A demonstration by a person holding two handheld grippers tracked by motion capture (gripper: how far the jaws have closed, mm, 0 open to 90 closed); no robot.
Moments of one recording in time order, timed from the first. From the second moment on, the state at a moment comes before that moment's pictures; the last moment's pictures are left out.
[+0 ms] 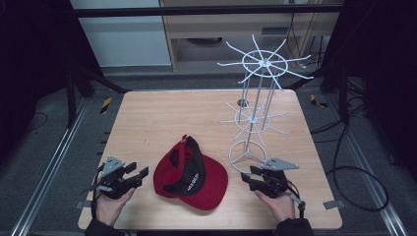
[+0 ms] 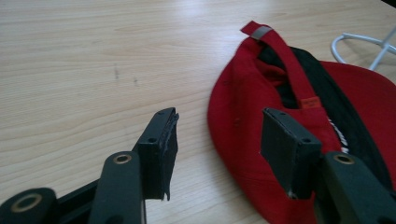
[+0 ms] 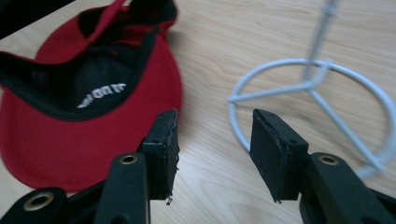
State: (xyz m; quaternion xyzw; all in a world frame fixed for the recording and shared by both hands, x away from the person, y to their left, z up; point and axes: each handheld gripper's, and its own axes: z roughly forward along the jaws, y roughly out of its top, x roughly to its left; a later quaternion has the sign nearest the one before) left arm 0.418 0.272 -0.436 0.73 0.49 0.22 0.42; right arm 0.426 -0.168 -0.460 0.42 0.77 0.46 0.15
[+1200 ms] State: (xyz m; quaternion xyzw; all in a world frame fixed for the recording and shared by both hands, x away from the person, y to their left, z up) left arm 0.419 0.225 -0.463 0.81 0.47 0.10 0.34; right arm 0.471 -0.101 -0.491 0.40 0.81 0.43 0.08
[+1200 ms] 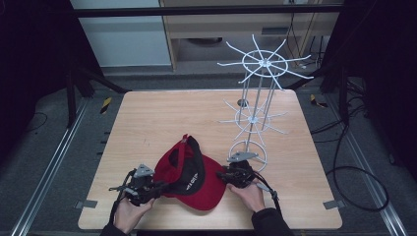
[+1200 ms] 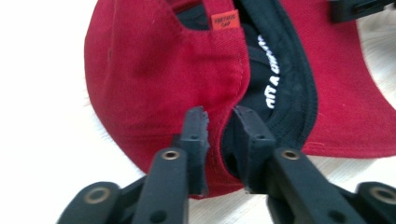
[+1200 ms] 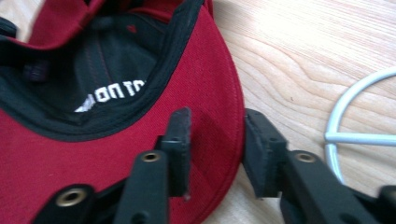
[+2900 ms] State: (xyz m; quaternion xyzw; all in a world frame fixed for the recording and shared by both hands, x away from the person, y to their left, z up) left arm 0.463 0.207 -0.402 0.73 0.45 0.14 0.49; right arm 0.431 -0.095 -0.433 0.28 0.78 0.50 0.24
